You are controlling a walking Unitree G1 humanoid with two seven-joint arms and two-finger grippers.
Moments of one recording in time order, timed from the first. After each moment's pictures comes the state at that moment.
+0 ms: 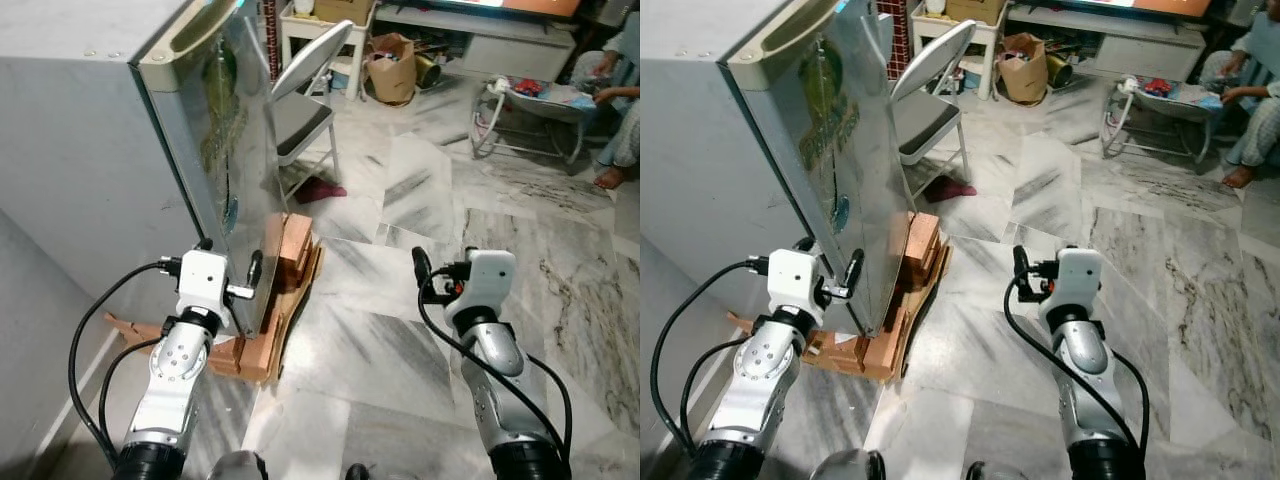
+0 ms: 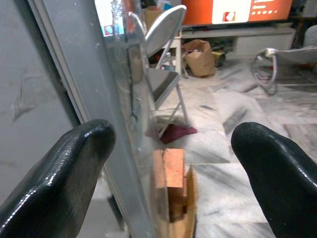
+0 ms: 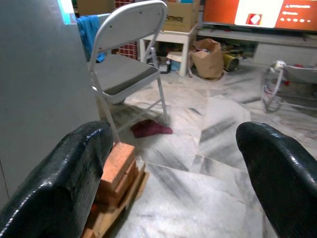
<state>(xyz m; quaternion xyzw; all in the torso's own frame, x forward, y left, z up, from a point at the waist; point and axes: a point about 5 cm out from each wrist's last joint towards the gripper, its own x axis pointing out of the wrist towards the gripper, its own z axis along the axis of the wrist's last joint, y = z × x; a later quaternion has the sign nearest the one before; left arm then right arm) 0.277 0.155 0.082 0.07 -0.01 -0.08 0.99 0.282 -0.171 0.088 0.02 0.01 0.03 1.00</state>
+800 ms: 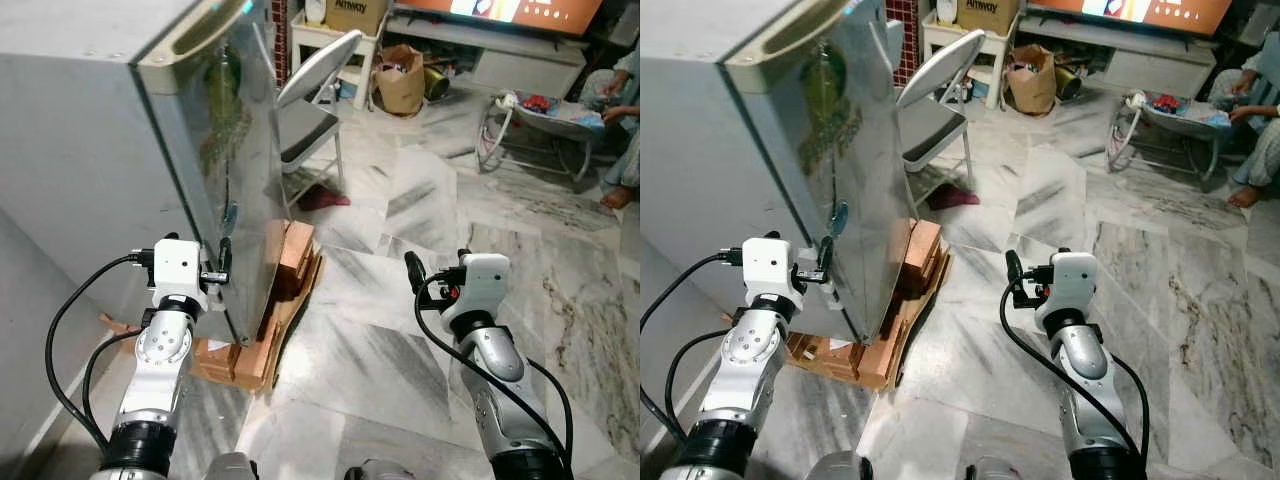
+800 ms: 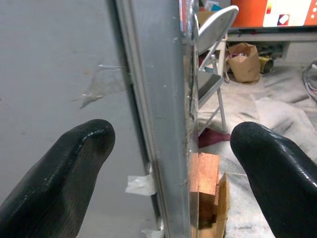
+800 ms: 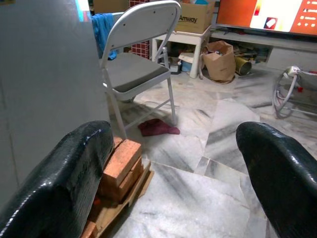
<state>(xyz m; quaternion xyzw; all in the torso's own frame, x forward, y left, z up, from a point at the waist) 0.296 0.180 0.084 0.07 -0.01 0.00 1.00 0.274 -0.173 0.084 0.01 0.02 0.05 1.00</state>
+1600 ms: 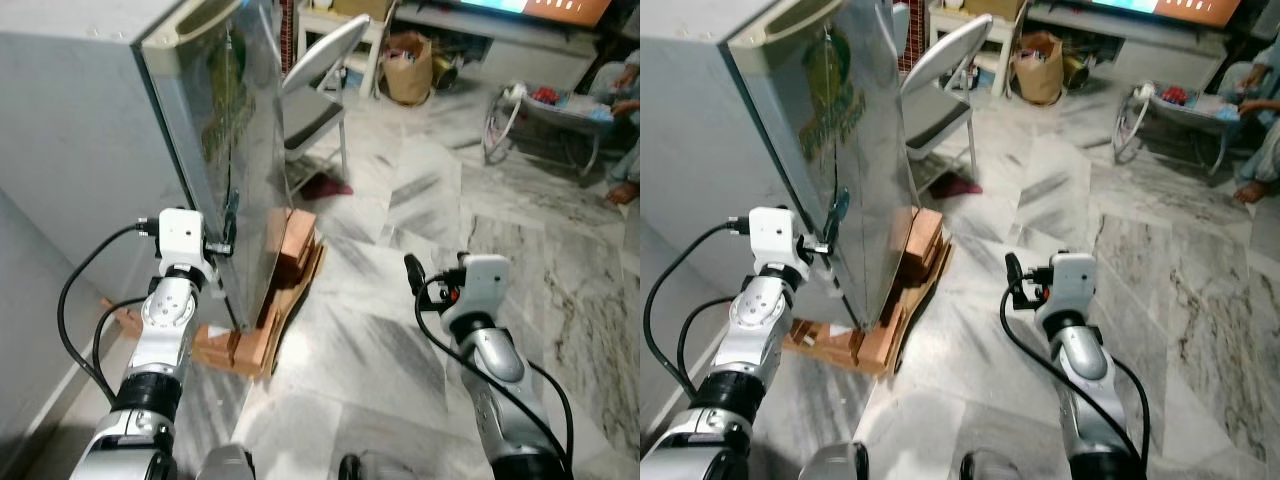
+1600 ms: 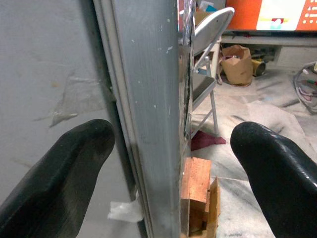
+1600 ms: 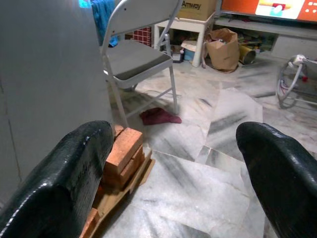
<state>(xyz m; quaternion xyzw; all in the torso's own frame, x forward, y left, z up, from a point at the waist) 0.336 0.177 0.097 0.05 -0.02 -0.02 1.00 0.268 -0.175 0.084 0.01 0.03 0.05 1.00</state>
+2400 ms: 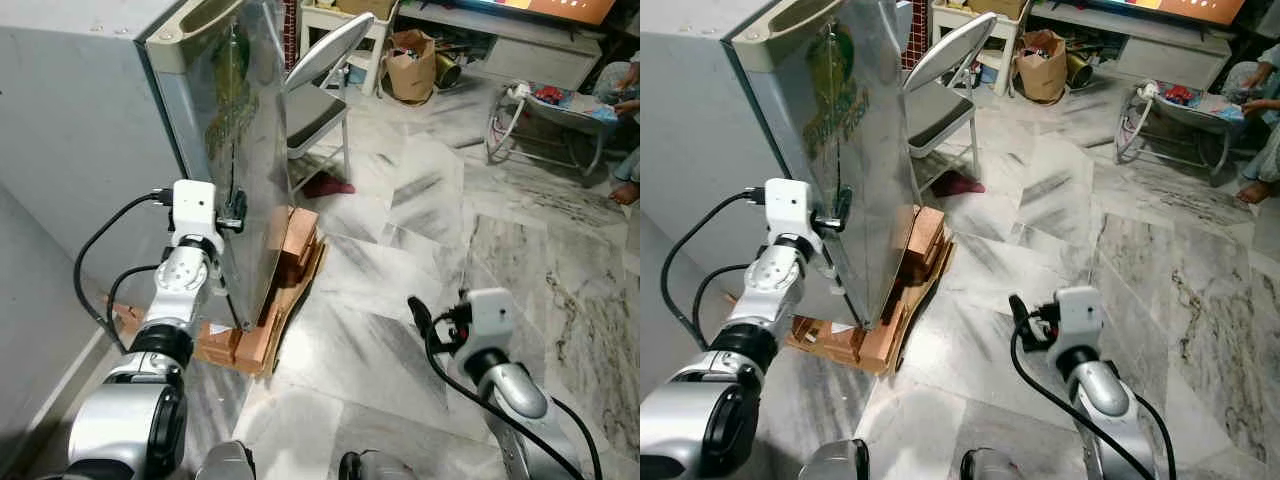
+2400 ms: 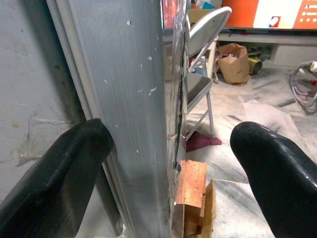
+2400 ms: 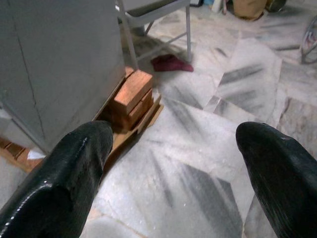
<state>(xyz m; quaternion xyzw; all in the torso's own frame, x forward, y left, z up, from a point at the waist) 0.365 0.163 0.110 0.05 -0.01 -0.03 1.00 0.227 -0.191 0.054 -0.01 0.14 0.08 0.99</state>
